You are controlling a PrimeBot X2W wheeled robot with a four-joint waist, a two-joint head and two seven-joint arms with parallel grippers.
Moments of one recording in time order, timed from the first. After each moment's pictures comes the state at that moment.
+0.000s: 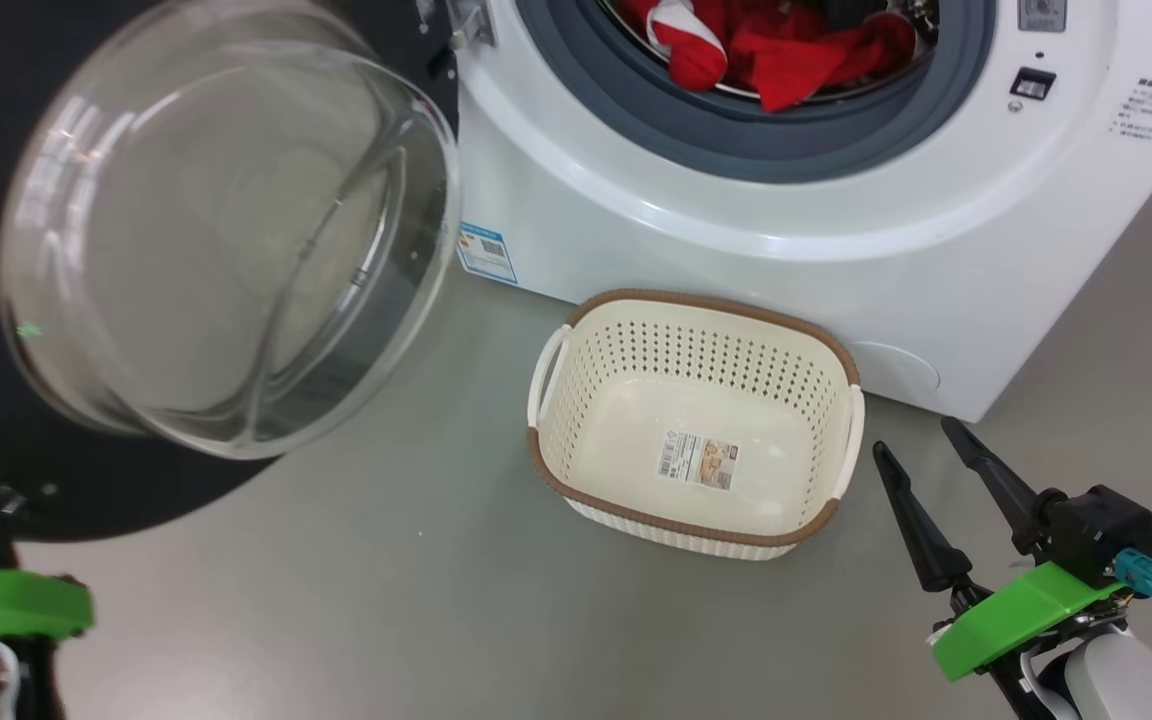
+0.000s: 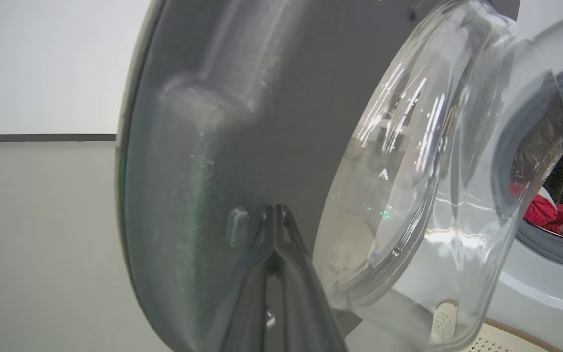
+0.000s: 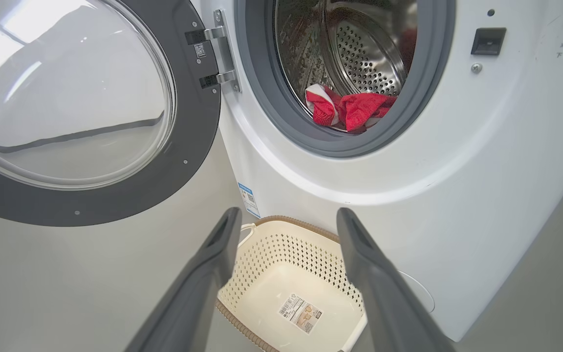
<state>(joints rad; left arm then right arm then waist) -0.32 0.18 0.20 0.47 -0.37 -0.11 -0.26 -0.18 -0.30 0.19 0.23 0.33 0.13 -0.25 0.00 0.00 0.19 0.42</state>
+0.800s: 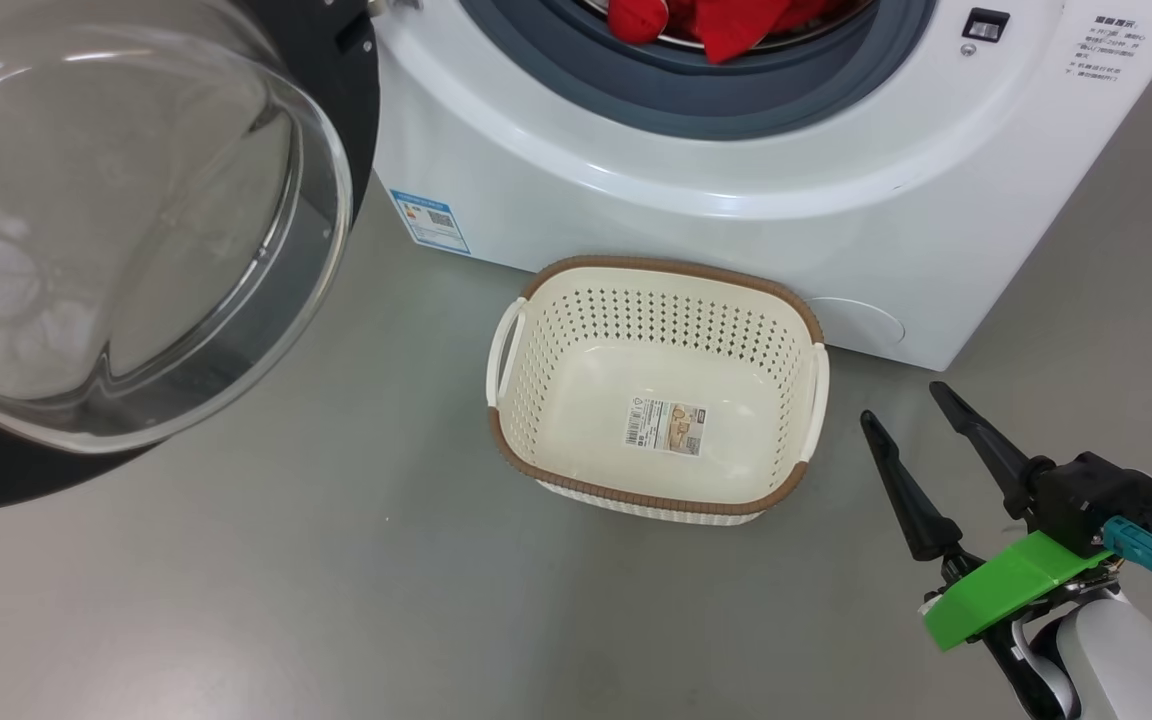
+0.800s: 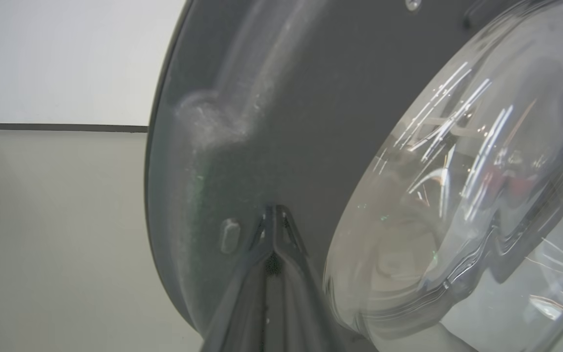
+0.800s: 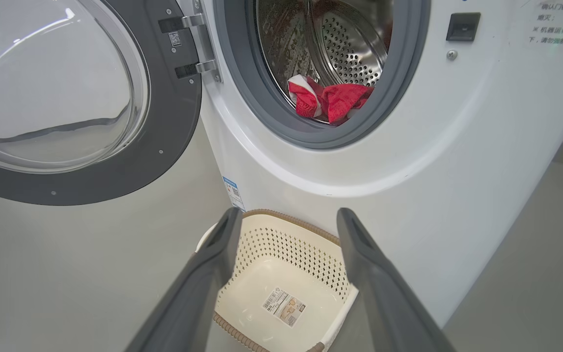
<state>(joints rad) -0.58 0.29 0.41 0.81 -0.27 -0.13 -0.26 -0.25 -0.31 0.21 0.24 0.31 0.13 -0.25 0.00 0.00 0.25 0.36</state>
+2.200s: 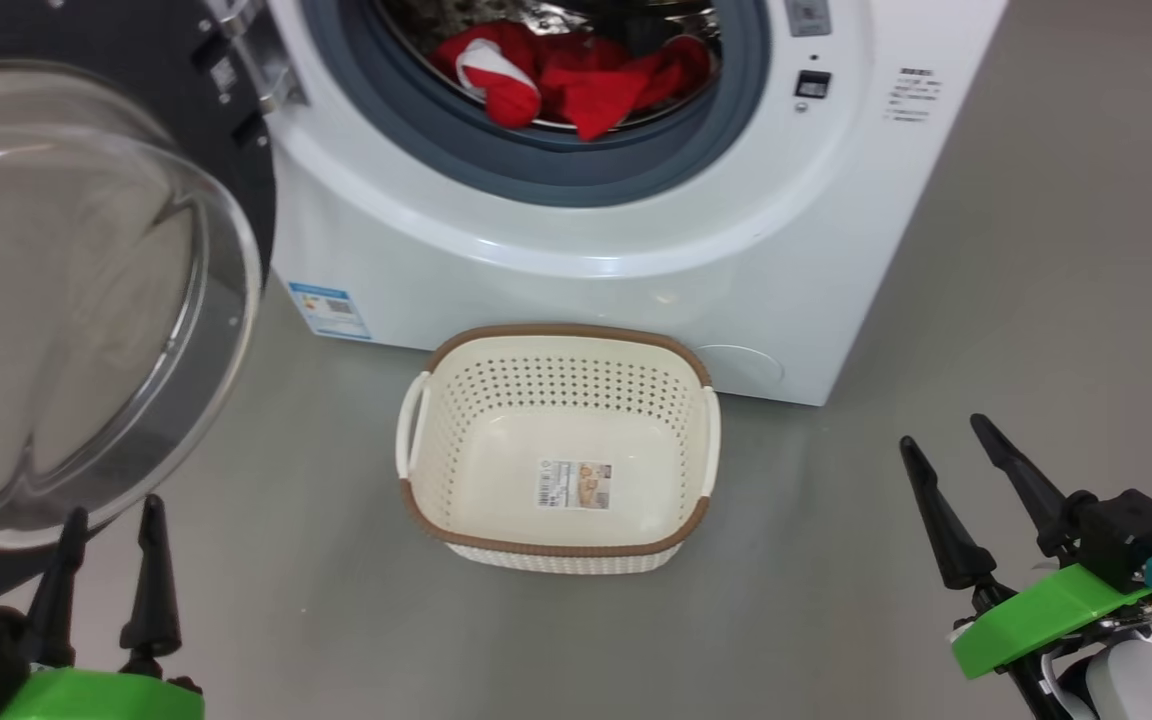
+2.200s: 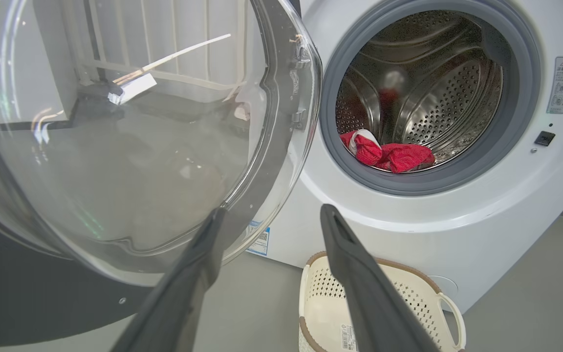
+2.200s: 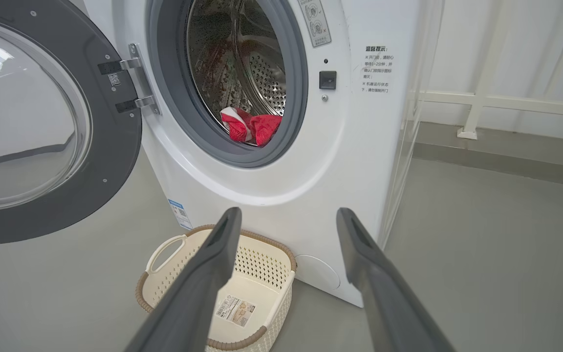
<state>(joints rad) -0.11 0.19 0.02 0.26 -0.43 -0.13 -0.26 -0.16 -0.28 0.13 0.20 0.32 0.13 -0.25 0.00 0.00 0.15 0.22</state>
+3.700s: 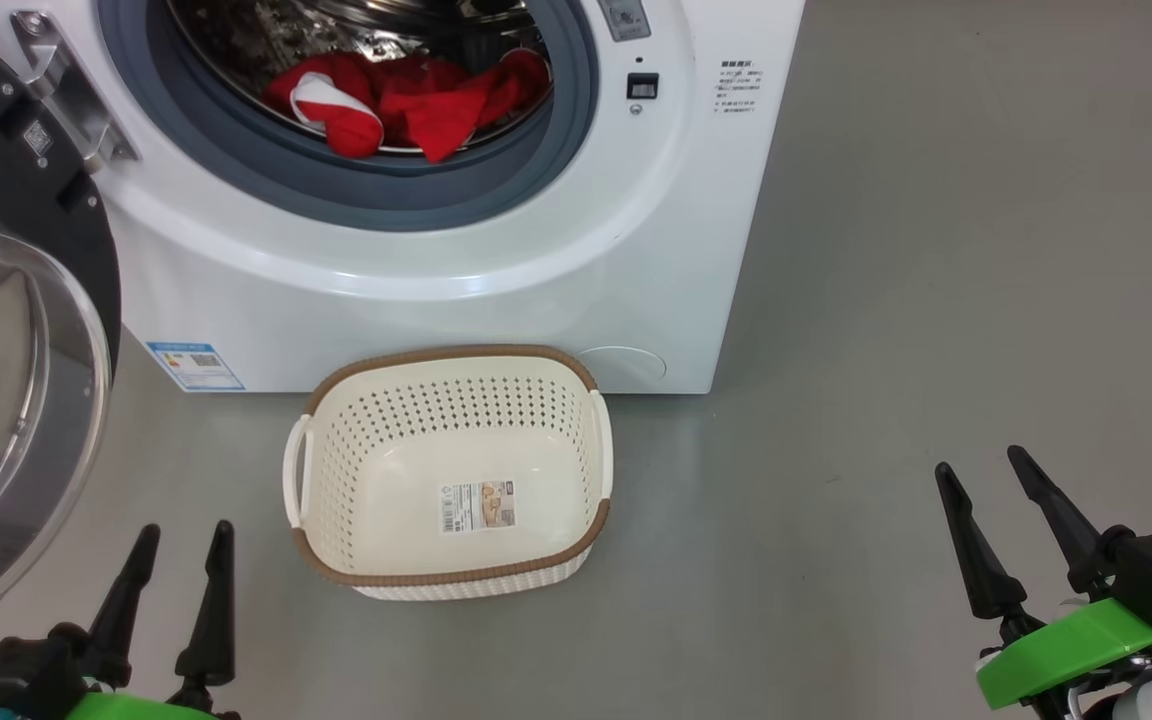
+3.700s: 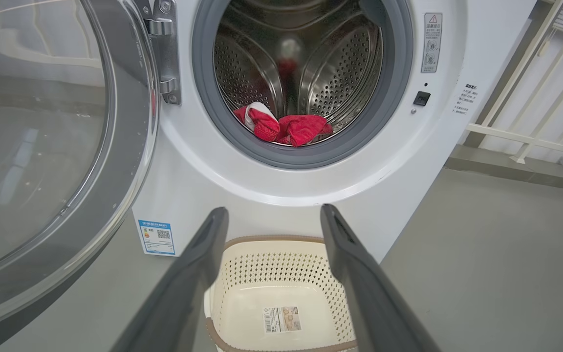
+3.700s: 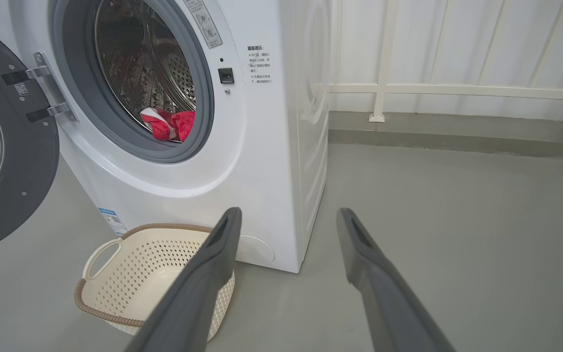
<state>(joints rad) -0.05 0.24 -0.13 0.19 -0.49 -0.13 -0.26 -0.08 -0.26 0.05 0.17 0.32 0.13 -0.25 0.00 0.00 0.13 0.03</state>
